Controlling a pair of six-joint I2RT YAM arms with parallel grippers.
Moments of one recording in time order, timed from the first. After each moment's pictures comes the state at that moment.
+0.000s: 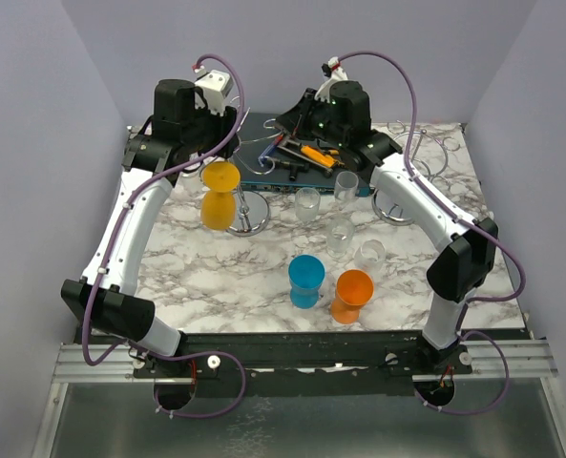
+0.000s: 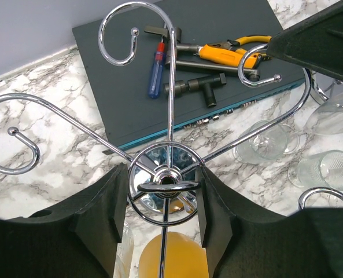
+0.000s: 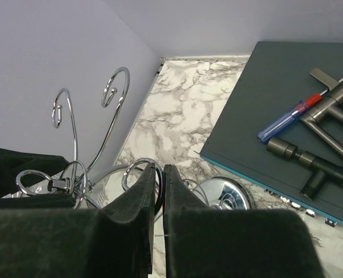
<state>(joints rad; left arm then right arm) -0.27 1.50 1.78 -0.73 0.19 0.04 0.60 1.85 1.86 -0.20 -0.10 0.57</state>
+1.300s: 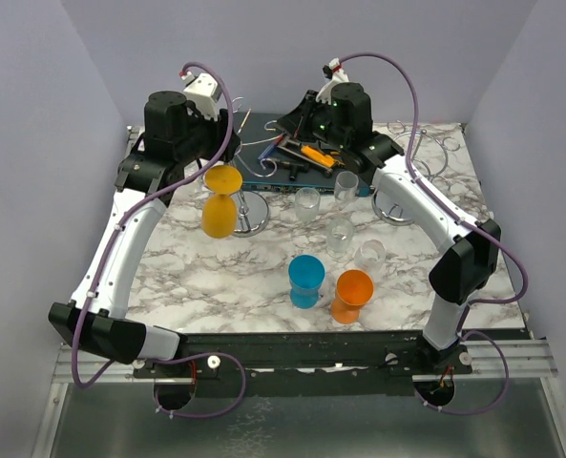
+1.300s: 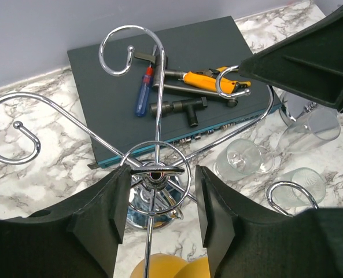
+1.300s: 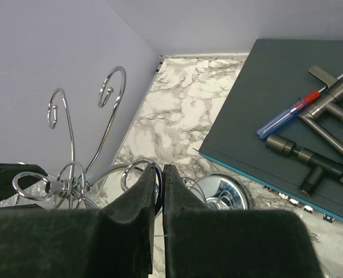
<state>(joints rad) -0.28 1.37 1.64 -0.59 0.19 -0.05 0.60 1.83 1.83 -0.20 -0.10 0.56</state>
